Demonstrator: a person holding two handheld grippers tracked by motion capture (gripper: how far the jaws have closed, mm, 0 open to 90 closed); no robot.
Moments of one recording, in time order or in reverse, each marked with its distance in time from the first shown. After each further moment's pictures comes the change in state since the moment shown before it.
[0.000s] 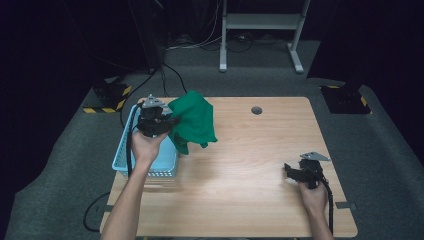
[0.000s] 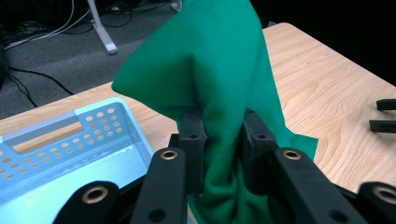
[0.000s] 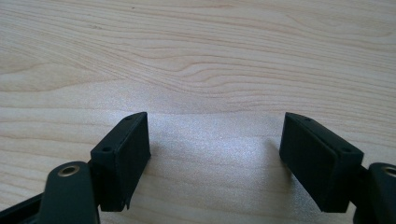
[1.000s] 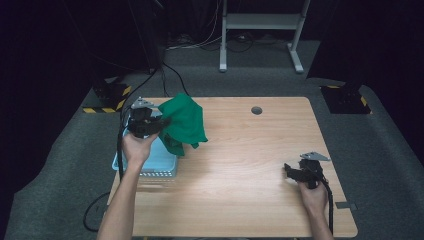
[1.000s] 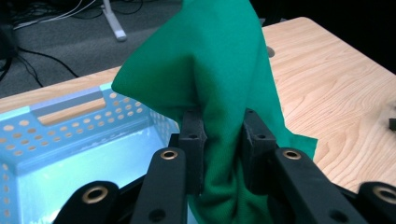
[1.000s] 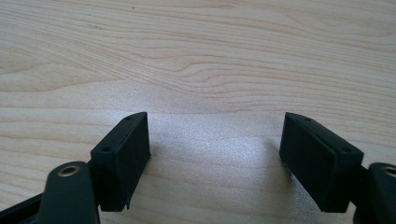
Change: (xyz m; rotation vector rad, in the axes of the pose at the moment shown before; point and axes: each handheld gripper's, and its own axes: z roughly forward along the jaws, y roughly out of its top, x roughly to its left) left arm 0.029 -0.017 -0.003 0.027 0.026 -0.062; right arm 0.000 0.000 0.000 0.000 0.001 0.000
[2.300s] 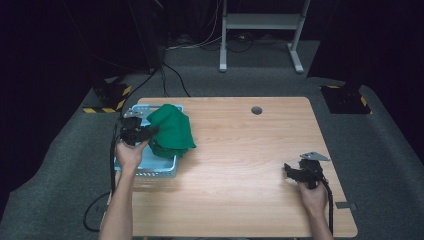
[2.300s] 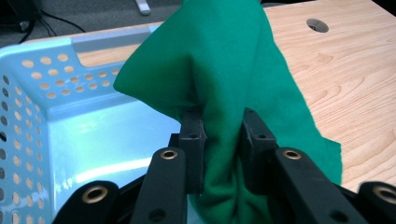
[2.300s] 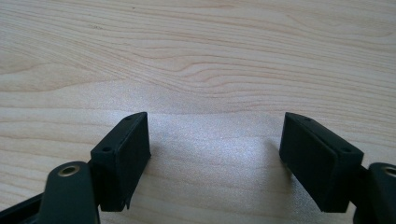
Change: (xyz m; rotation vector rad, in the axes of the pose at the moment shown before) left arm 0.051 -0.049 0.024 0.048 0.068 -0.096; right arm 0.000 0.000 0.000 0.000 0.000 0.000
